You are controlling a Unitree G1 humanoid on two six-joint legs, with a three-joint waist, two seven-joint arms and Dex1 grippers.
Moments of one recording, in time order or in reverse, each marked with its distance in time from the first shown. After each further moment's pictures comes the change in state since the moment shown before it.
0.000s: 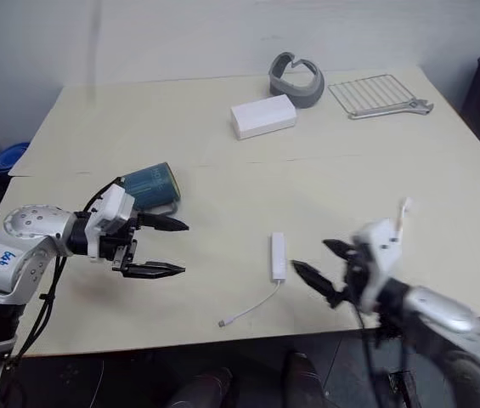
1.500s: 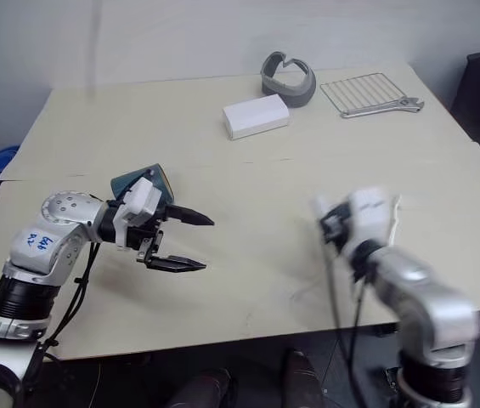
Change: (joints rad) left arm -0.123 -0.165 -0.101 0.110 0.060 -0.085 -0.037; right arm -0.322 -0.101 -0.366 0.239 -0.363 0.113 -0.031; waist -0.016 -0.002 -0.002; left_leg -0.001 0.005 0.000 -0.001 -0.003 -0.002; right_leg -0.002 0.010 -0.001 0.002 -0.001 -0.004
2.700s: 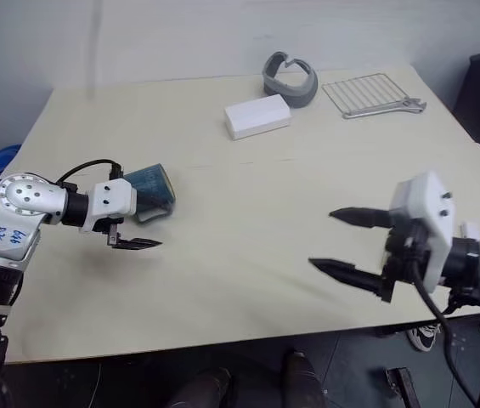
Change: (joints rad) left arm -0.068 0.222 -0.046 0.305 0.408 -0.340 0.123; right arm 0.234 -0.405 0.007 -0.151 0.549 -0.259 0.679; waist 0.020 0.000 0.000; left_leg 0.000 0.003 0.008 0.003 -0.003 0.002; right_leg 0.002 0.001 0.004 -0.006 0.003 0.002
